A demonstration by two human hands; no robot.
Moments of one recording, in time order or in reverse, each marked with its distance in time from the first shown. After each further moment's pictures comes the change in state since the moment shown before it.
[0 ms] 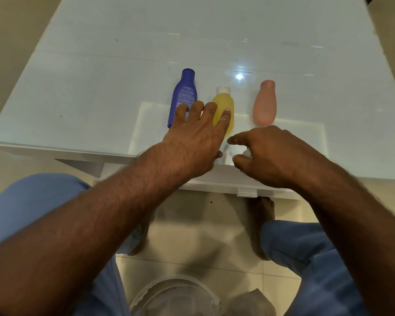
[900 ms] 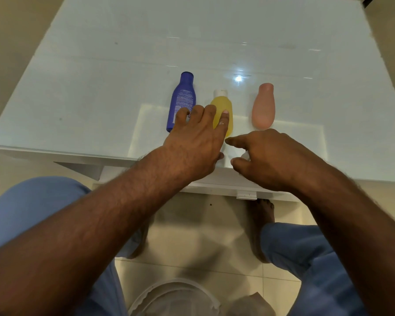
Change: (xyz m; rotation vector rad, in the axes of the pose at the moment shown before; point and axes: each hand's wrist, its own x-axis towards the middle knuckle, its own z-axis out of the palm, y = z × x) left_hand 0.001 0.003 -0.004 -0.005 0.004 -0.007; right_hand 0.000 0.002 -0.002 -0.027 -0.011 -0.010
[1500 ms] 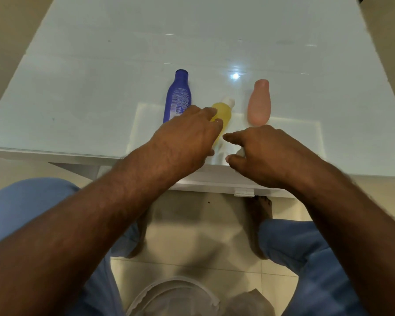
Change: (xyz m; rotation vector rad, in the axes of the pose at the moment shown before) left_hand -0.008 -0.010 -0.022 -0.101 -0.061 0.072; right_hand 0.004 0.005 0.006 -0.001 0.051 -0.026
